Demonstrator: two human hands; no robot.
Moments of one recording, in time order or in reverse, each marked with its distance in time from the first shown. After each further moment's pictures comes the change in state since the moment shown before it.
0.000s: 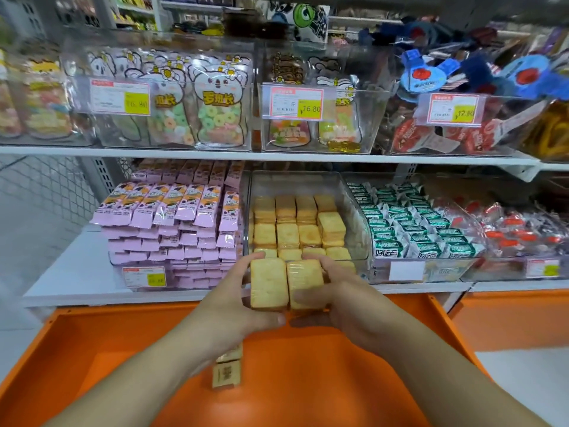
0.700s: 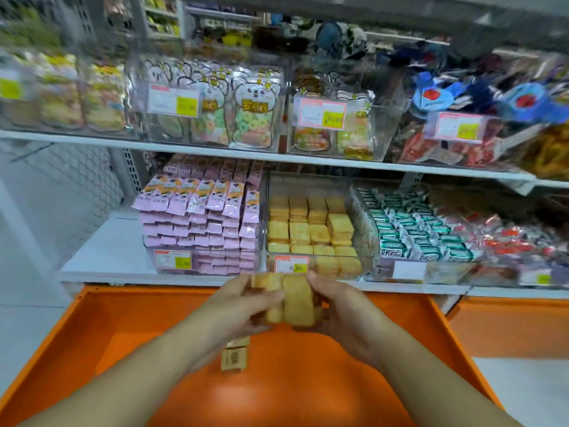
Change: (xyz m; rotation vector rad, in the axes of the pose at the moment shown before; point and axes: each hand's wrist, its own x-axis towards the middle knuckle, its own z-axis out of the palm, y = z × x) left_hand -0.030 -0.018 -0.015 -0.264 0.012 -0.201; right_hand -0.016 0.024 0.035 0.069 0.109 0.081
